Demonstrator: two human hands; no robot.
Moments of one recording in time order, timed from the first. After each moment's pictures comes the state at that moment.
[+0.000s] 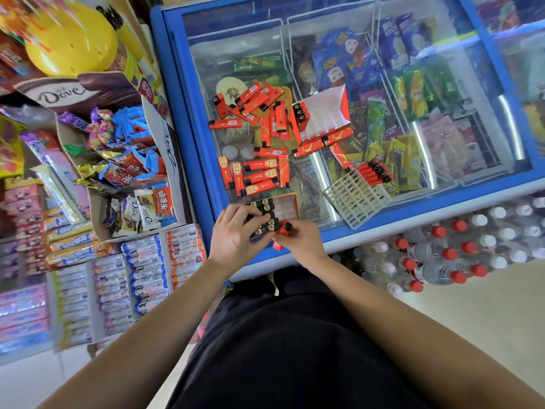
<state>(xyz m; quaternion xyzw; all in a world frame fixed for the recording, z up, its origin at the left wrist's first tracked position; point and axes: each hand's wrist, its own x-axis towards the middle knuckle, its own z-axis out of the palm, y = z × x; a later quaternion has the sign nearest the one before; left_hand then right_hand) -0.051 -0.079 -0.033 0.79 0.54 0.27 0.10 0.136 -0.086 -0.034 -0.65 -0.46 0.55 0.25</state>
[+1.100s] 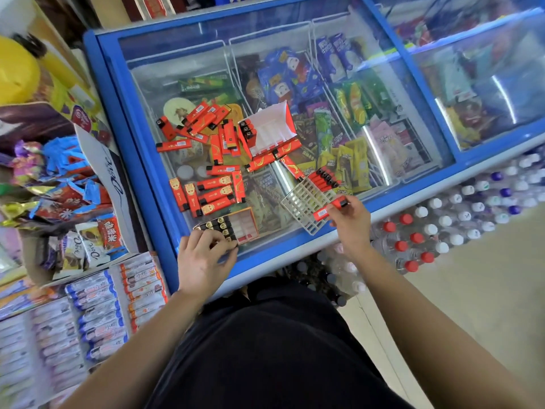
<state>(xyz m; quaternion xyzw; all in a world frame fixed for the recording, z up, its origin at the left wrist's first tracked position) -0.030 -0.087 -0.032 0.79 0.54 0.28 0.07 0.293 -0.060 0.003 -0.77 -0.30 0.38 0.42</state>
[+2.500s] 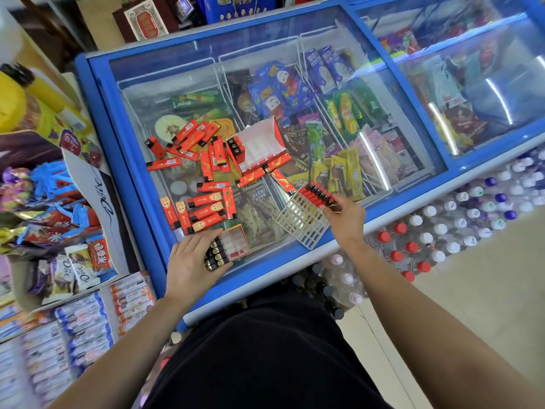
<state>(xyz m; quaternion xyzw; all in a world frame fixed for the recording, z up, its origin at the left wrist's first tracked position) -0.033 -0.059 -0.026 0.78 0.57 0.19 0.20 0.330 -0.021 -0.021 -0.83 -0.46 0.23 0.22</state>
